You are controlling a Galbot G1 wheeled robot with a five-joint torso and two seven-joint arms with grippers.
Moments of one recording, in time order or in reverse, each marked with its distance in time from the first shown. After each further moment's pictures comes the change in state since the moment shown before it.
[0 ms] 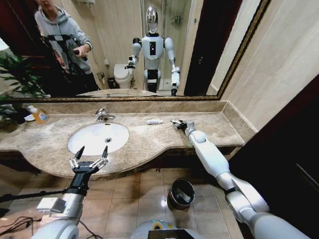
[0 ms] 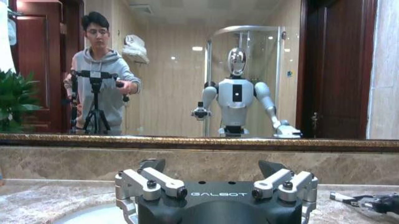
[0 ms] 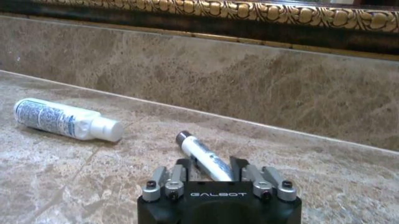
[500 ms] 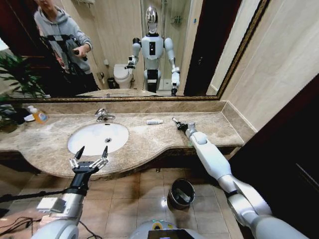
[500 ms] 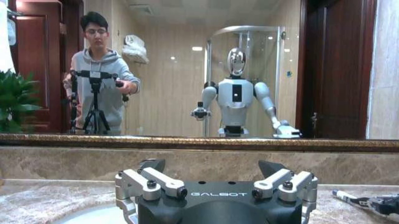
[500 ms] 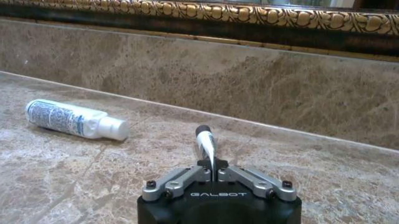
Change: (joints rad) left arm 0.000 0.000 0.000 0.000 0.000 0.000 0.000; right arm -0.034 -0.014 0.007 0.054 0.010 -0.014 0.001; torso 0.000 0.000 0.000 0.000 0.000
